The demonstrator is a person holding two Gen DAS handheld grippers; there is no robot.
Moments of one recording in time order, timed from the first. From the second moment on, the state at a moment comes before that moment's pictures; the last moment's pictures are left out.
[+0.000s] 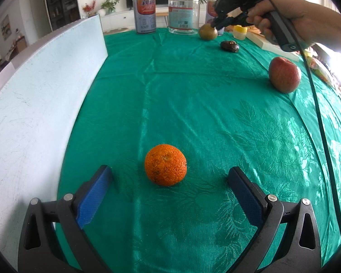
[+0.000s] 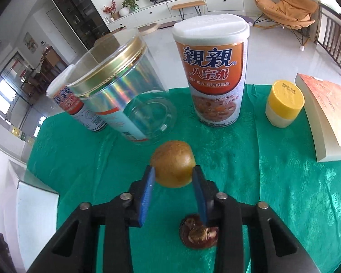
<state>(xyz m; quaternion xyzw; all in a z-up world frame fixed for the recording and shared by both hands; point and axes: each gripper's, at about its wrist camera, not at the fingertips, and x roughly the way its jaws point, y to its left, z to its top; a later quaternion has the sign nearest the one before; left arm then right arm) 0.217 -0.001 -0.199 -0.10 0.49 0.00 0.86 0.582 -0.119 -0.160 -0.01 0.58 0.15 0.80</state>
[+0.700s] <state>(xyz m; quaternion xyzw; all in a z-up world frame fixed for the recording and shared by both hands) 0.218 0.000 -0.199 -0.10 0.49 0.00 0.87 0.546 -0.058 -0.189 -0.19 0.62 0.15 0.75</state>
